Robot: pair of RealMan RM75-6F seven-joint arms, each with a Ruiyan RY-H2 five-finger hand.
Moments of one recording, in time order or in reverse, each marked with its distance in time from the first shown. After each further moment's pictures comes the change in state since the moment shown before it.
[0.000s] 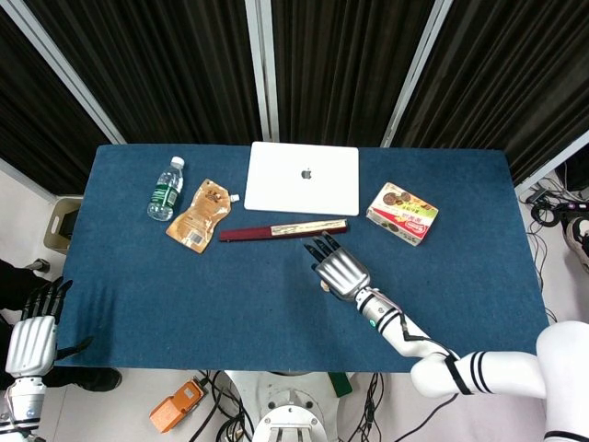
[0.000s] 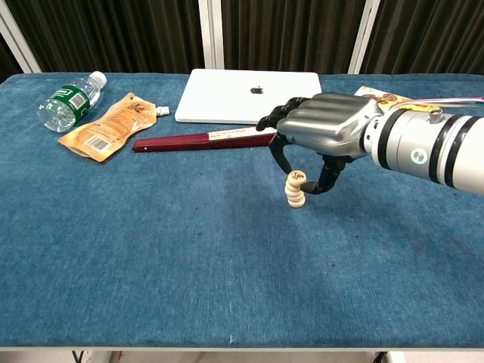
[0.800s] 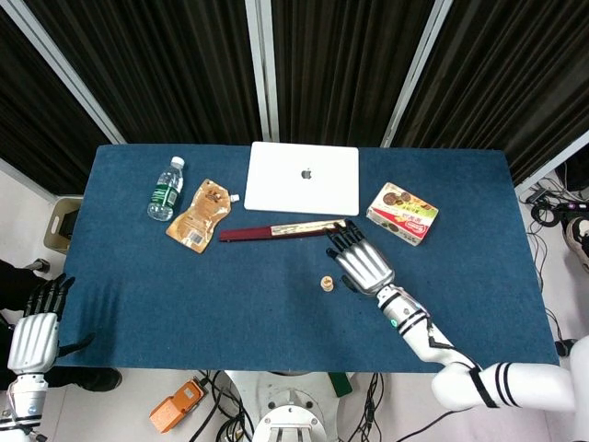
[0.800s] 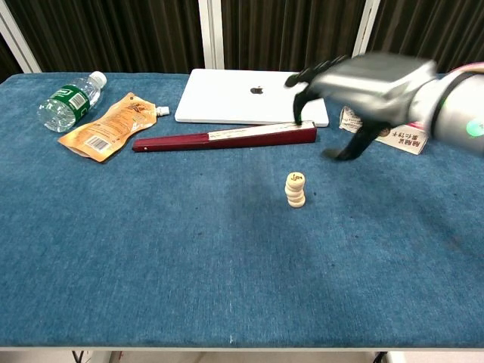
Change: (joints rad) left arm -0.013 0.002 -0.007 -0.008 0.012 0.003 -0.001; right arm -0.106 0.114 -0.002 -0.112 -0.101 0.183 0.112
